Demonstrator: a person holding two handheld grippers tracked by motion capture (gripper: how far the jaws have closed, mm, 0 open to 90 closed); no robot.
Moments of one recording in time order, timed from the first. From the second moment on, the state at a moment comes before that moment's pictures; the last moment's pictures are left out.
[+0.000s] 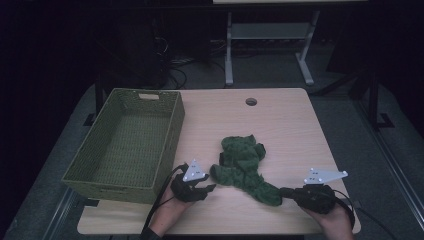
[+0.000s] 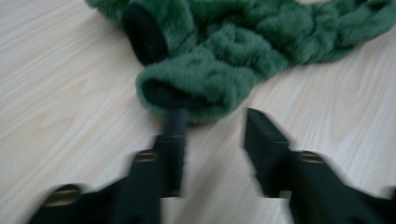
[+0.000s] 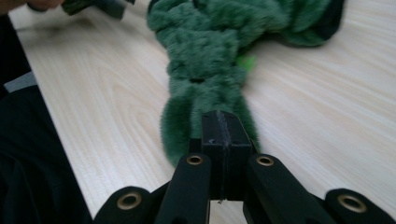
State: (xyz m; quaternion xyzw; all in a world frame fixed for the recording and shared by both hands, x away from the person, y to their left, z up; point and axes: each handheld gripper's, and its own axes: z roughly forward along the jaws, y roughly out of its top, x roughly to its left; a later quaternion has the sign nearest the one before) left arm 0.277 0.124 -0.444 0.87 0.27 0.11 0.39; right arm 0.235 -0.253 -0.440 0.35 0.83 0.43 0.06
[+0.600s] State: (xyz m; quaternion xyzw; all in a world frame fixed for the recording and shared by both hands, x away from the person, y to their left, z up) left arm 0.327 0.088 -0.462 0.90 0.26 0.07 0.35; right arm 0.233 -0.226 -0.465 0.36 0.86 0.36 0.04
